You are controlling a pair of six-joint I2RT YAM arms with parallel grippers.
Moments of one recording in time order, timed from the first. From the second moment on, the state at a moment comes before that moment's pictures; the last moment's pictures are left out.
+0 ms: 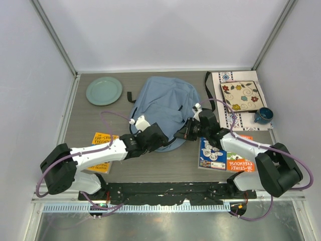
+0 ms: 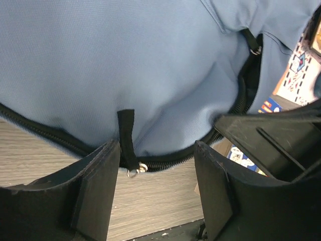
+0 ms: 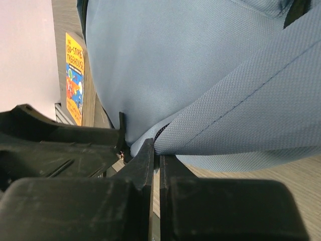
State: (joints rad) left arm -1.00 1.35 0.80 -0.28 -0.40 -1.34; right arm 0.51 1.33 0.60 0.12 -0.42 0.82
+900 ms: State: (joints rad) left arm -0.99 1.46 0.74 -0.11 -0.30 -1.32; right arm 0.55 1.25 0.53 0.15 -0.37 0.82
